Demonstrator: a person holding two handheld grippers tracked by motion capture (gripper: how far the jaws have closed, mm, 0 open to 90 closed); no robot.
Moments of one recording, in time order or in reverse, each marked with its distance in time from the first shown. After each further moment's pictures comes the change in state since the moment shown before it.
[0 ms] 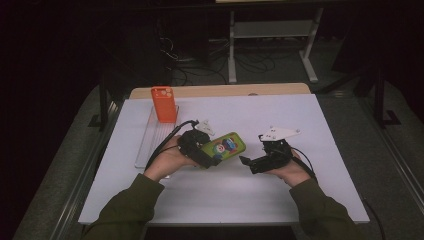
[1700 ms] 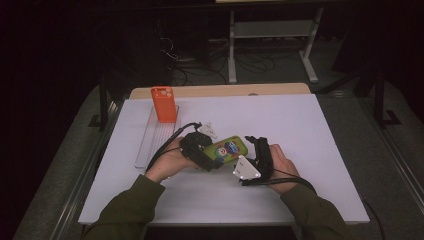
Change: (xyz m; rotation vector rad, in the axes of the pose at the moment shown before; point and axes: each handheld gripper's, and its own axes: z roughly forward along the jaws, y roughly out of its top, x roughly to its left) left arm -0.007 0.001 0.003 0.008 -0.019 0.013; right arm 0.057 -0.019 0.030 0.026 -0.393 -0.853
